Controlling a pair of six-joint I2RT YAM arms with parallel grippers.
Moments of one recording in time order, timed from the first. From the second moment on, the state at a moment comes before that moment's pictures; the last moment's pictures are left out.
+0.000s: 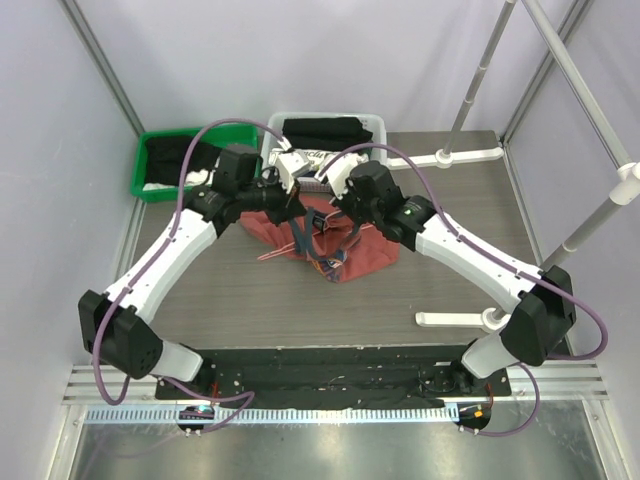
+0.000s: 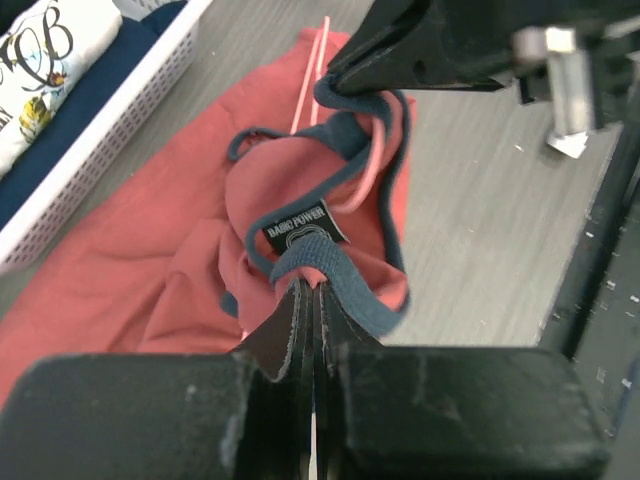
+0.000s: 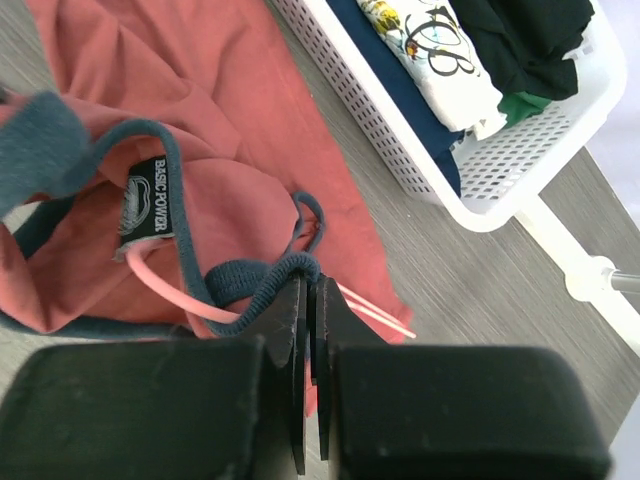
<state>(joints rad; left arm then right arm) -0.46 1.42 1.37 -0.56 0.57 0.29 0.73 1.50 1.34 -0.41 0.17 -0.35</state>
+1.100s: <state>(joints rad) -0.47 1.53 1.13 -0.13 0.63 0.21 0.72 1.57 1.23 -0.32 0.20 -0.36</state>
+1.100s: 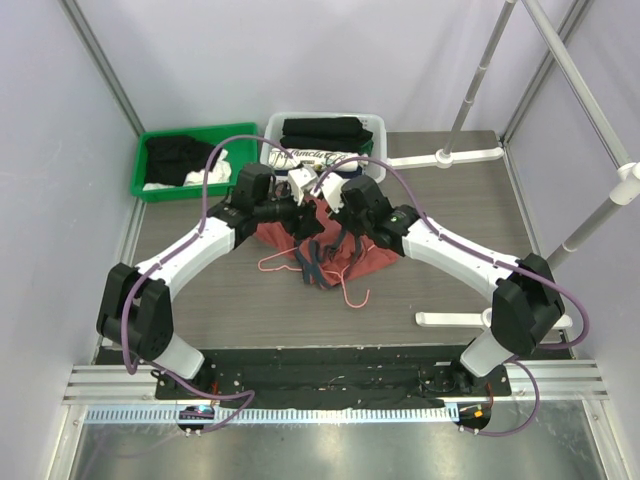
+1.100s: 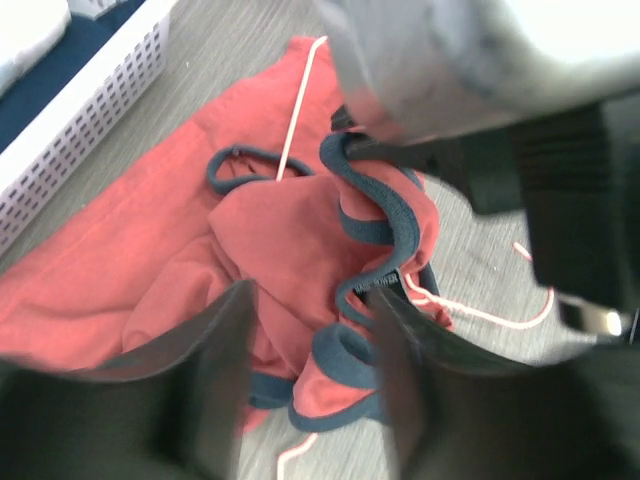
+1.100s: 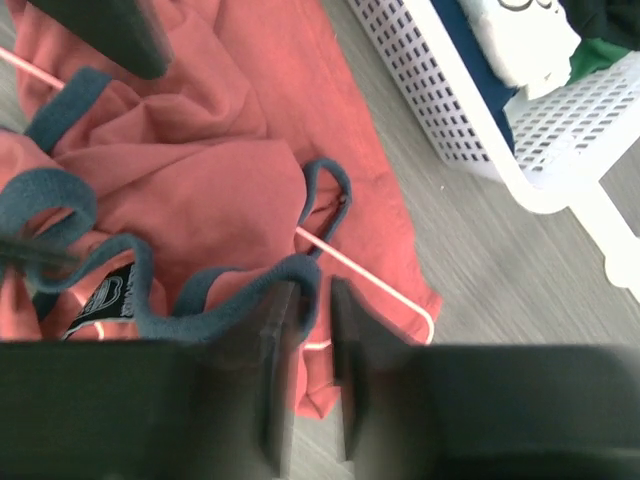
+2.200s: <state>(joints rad) -0.39 1.45 1.10 -0.25 0.64 0.26 0.94 1.37 1.02 -0.82 -0.11 -0.63</state>
